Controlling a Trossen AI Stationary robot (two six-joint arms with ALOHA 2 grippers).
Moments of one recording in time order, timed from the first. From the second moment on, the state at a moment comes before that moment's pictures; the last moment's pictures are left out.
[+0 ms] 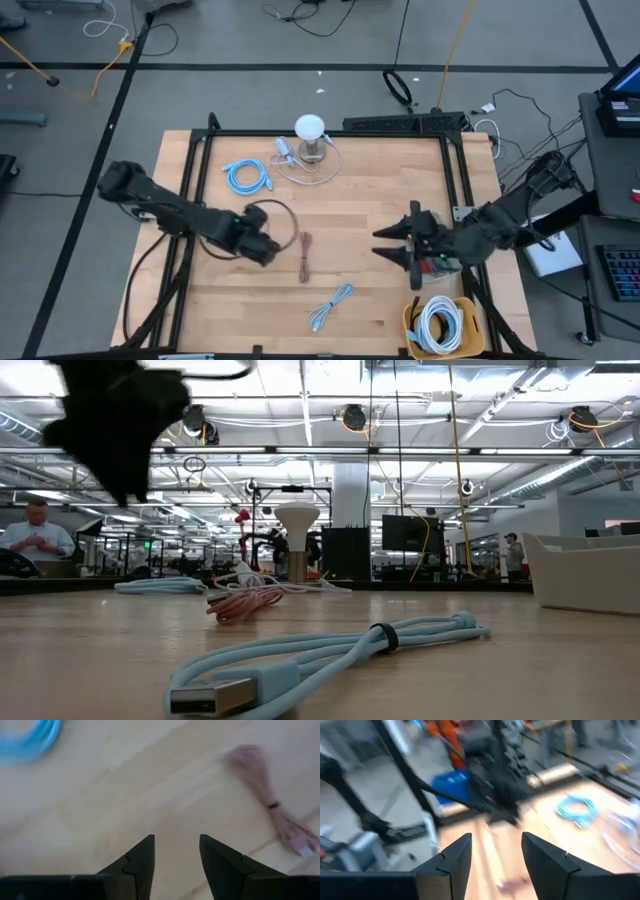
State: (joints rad) left arm -0.38 1.47 1.07 -1.09 -0.30 -1.37; right arm 0.63 1.19 1.25 -0.38 0.68 0.54
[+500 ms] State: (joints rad) left arm -0.32 1.34 0.80 -0.34 -0.22 -1.55; right arm 0.39 1.19 1.25 -0.83 0.50 0.70
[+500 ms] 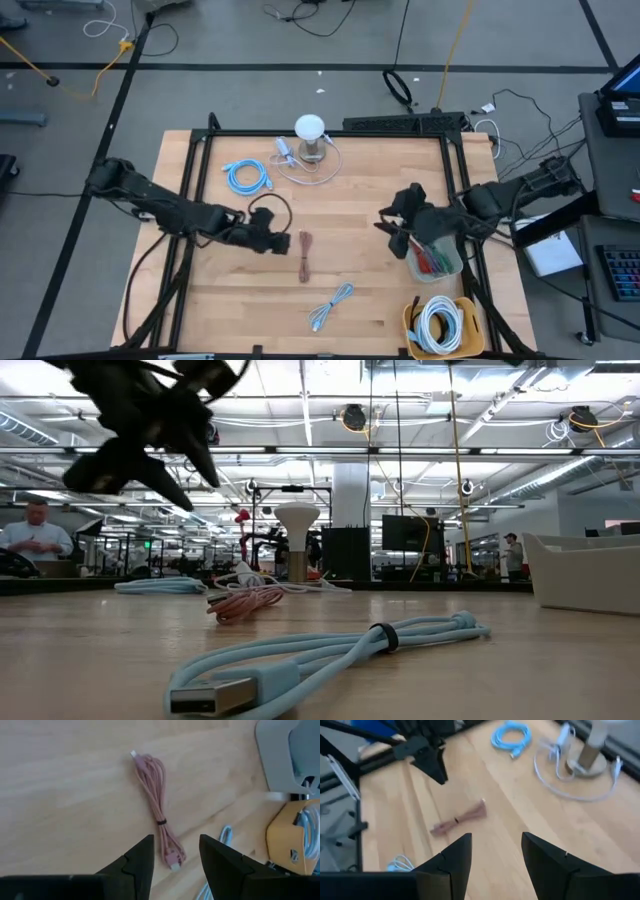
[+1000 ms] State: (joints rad) left arm -0.19 1.79 1.19 -0.55 0.04 -1.33; right arm 0.33 1.19 1.25 -0.82 0.41 0.65
